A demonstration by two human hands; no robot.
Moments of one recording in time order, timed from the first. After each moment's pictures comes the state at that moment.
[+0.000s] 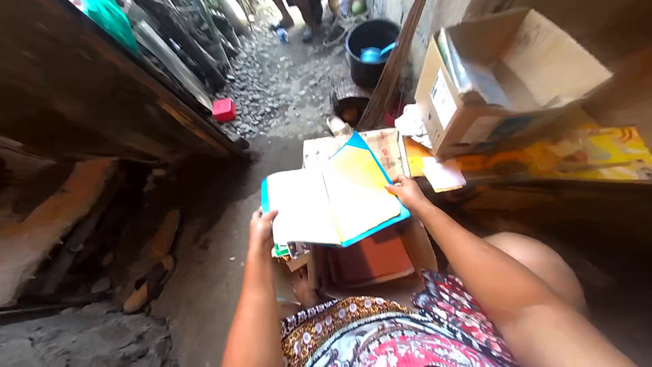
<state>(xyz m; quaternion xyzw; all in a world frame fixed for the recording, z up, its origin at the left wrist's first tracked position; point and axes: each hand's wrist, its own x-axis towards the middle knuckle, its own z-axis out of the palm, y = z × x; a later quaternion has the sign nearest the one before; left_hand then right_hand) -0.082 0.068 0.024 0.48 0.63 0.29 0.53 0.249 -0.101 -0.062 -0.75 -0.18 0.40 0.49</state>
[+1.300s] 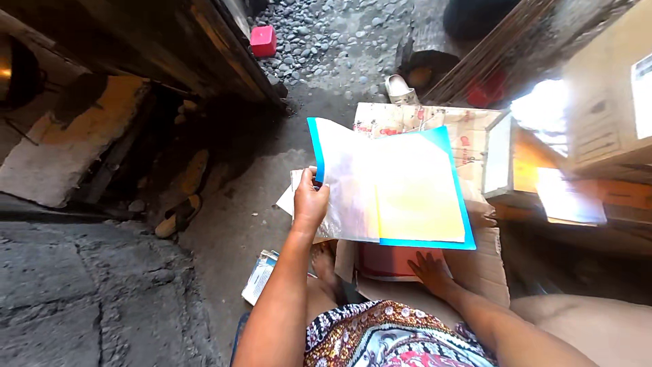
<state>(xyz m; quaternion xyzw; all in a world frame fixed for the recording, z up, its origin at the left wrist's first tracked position) -0.088 0.102 0.008 0.67 0.56 0.25 0.42 0.149 -0.218 -0.340 -0.66 -0.64 0.34 -0.21</state>
